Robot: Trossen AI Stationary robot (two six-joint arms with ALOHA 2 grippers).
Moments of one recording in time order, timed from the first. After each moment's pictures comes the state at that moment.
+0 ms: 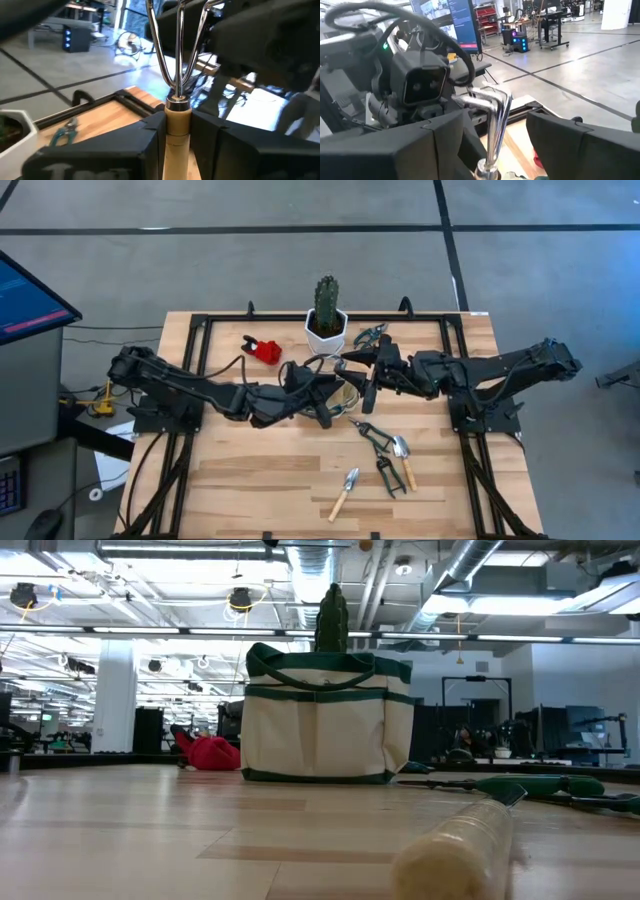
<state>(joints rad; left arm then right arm) -0.28 1.57 1.22 0.27 -0.80 -0.38 0.22 1.27 1.13 0.08 0.50 0.23</state>
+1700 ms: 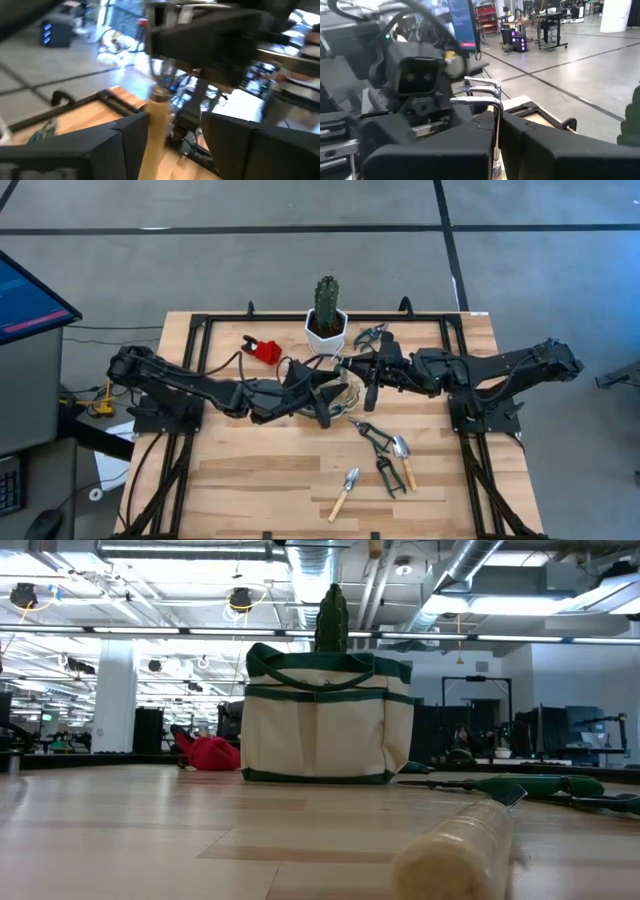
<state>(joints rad) -0.27 1.55 1.22 0.29 -0.68 -0.38 0.19 1.24 1.13 0.05 0.48 0.20</state>
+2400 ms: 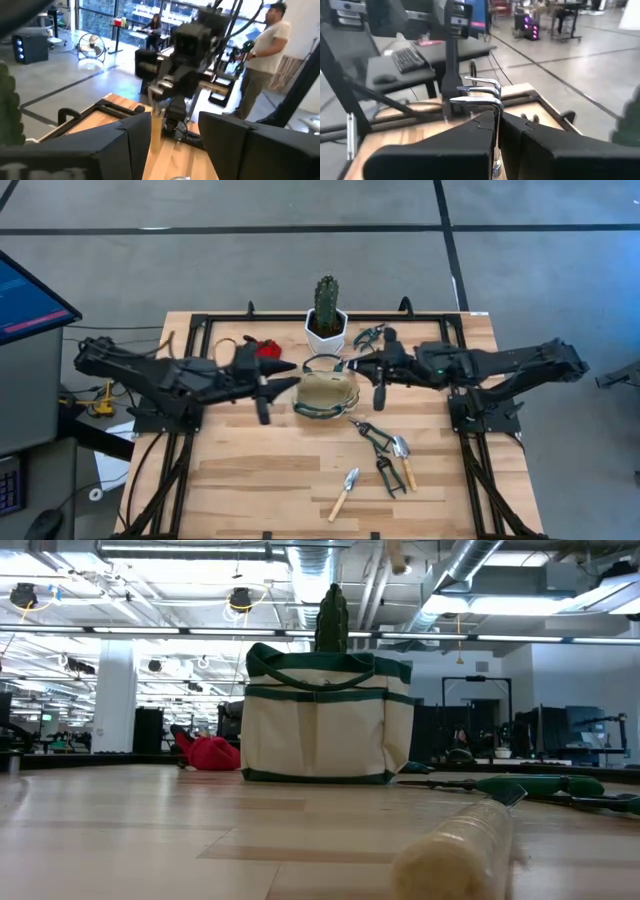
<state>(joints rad) -0.34 1.16 1.19 -0.08 -0.63 -0.27 0.14 1.20 1.12 -0.08 0.34 0.12</state>
